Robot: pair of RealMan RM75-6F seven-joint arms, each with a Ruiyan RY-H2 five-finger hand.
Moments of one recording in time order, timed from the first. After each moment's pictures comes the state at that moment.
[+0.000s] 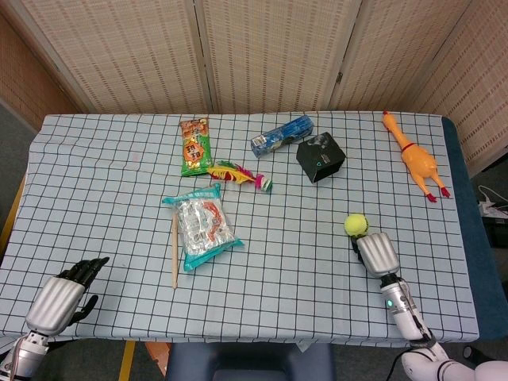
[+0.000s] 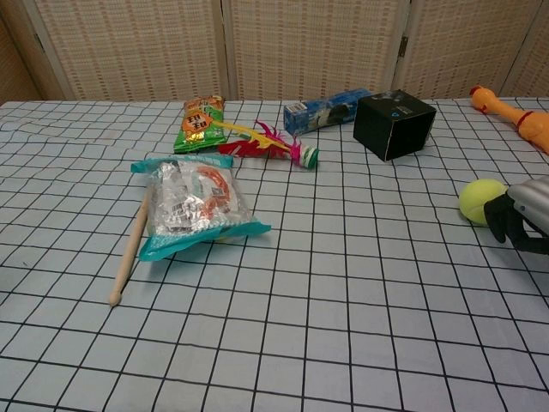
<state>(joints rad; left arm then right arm) -0.17 -1.14 0.08 -1.59 1.69 1.41 0.16 0.38 -1.75 0.06 -0.84 -1.52 1.22 -0.08</state>
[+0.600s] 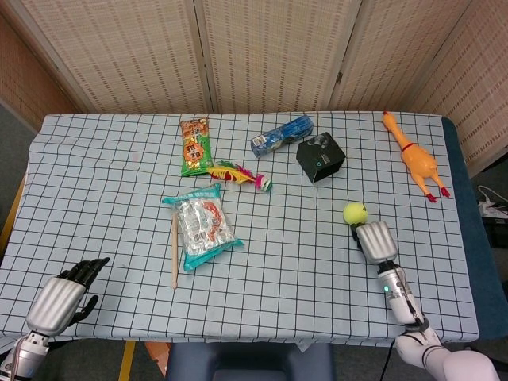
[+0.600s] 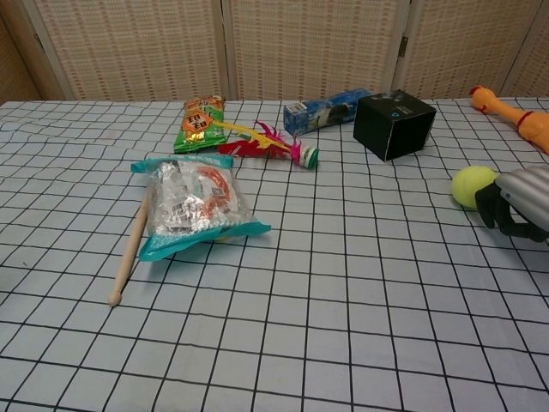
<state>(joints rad) -0.17 -1.14 0.08 -1.60 1.70 1.41 0.17 0.46 -1.89 0.08 -0.52 -1.51 1.18 0.09</state>
